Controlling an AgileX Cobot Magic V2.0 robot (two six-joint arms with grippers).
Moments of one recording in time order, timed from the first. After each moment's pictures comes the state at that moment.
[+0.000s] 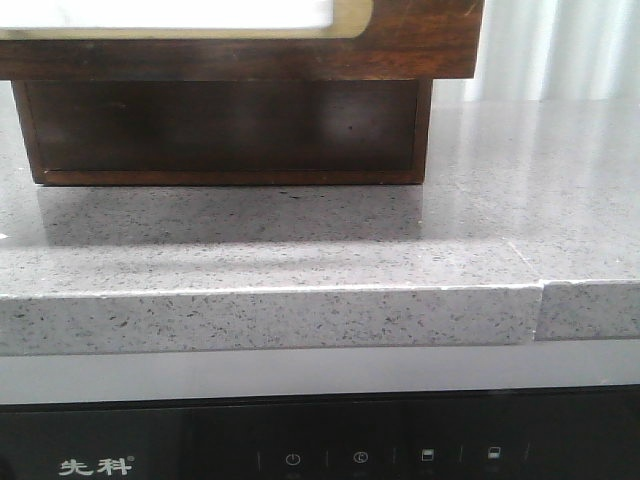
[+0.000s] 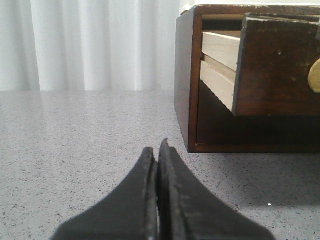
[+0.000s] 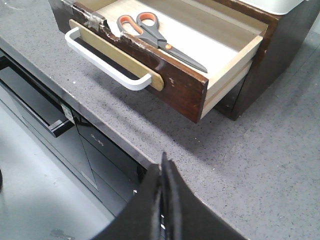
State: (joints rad) left arm -0.03 0.00 0.00 0.00 0.00 0.01; right arm 0.59 0.58 -1.06 0.14 0.99 -0.14
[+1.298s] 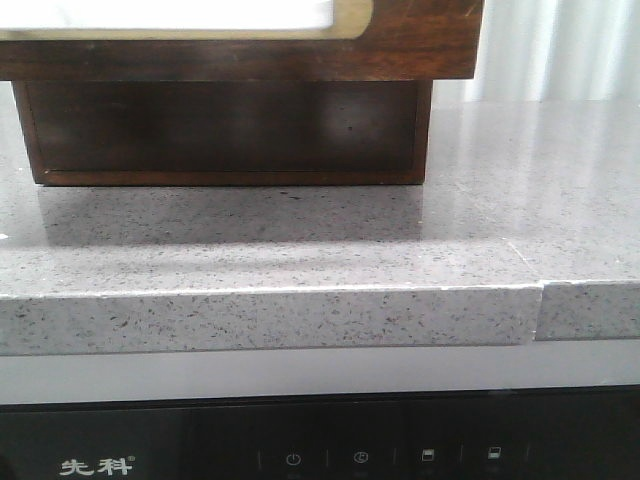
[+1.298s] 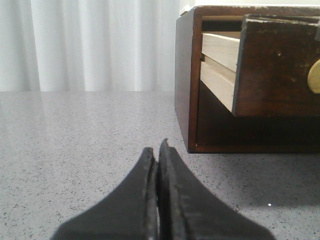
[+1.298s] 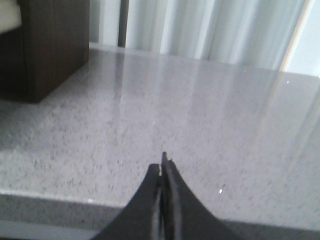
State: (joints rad) left arm -0.03 0.00 0.00 0.00 0.00 0.01; right arm -0.01 -0.01 -0.05 0.06 0.20 -0.15
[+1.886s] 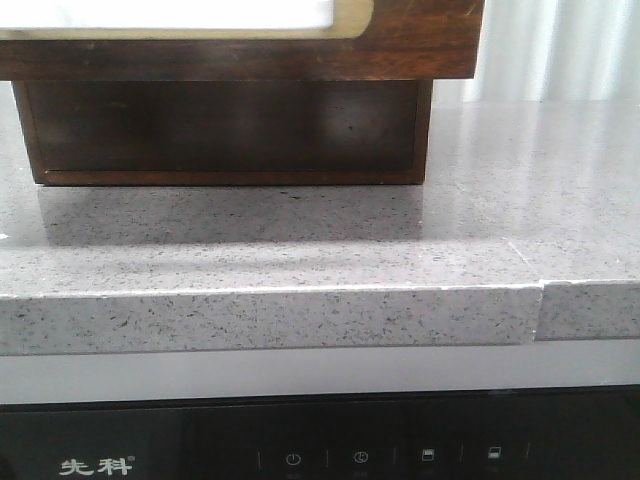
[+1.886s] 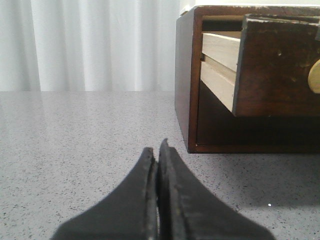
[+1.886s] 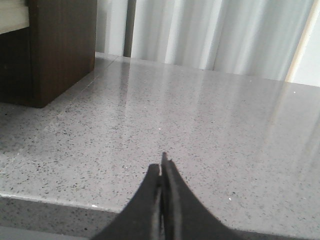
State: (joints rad) left arm -0.03 0.00 0.00 0.00 0.00 0.01; right arm 0.02 -0.01 0.03 0.06 0.06 -0.16
